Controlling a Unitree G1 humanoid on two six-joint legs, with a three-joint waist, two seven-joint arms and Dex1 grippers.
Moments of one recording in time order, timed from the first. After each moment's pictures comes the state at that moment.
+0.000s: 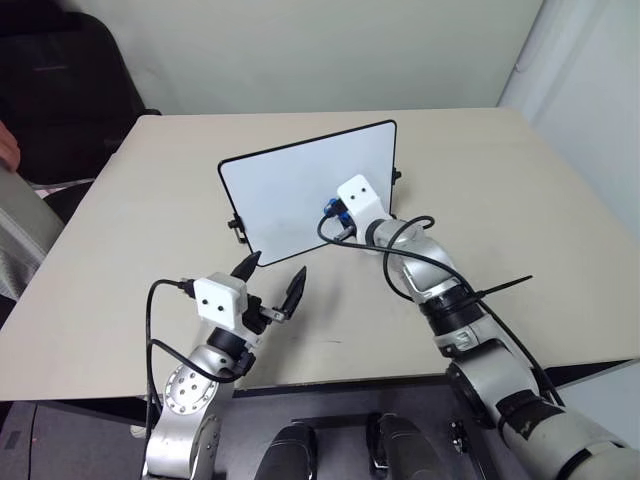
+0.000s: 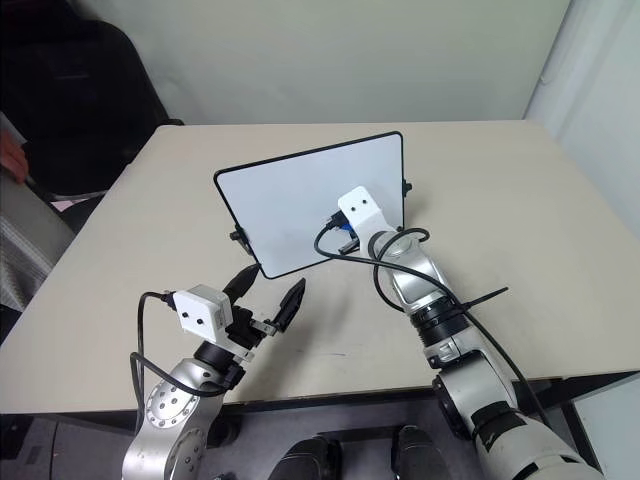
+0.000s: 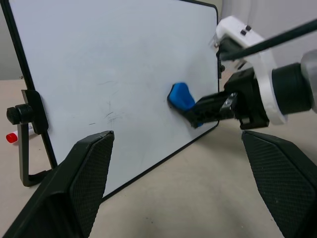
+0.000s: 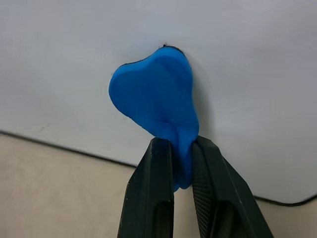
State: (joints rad) left arm 0.13 0.22 0.03 -0.49 -0.29 0.13 -0.33; right arm -0.90 -0.07 0.29 0.33 -0.04 0.77 0.28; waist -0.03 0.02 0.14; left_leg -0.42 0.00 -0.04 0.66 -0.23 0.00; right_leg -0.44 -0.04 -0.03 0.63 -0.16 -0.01
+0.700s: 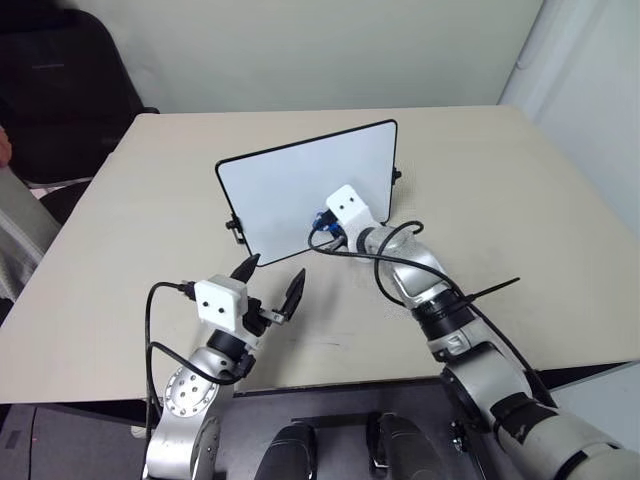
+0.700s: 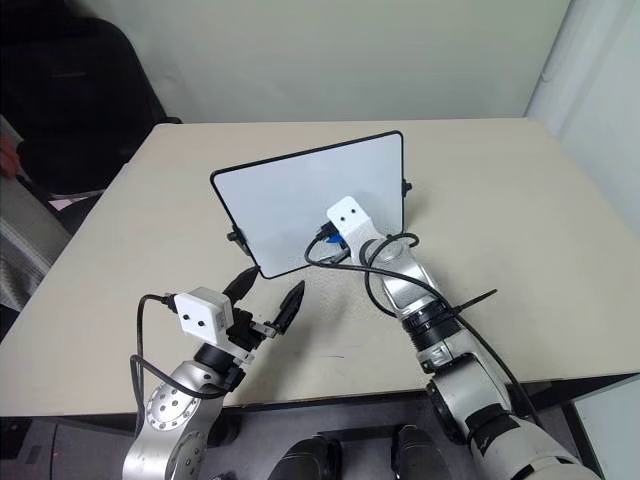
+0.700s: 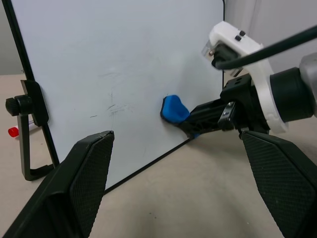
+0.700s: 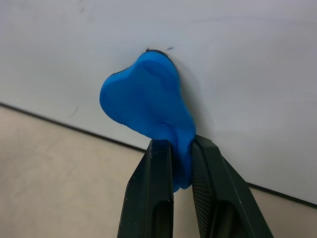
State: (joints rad) left arm 0.15 0.22 0.03 -0.49 -0.28 0.13 -0.32; right arm -0.89 -0.06 0.25 0.34 -0.04 0.76 0.32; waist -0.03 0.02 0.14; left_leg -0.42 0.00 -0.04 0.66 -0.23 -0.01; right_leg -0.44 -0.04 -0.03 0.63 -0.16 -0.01
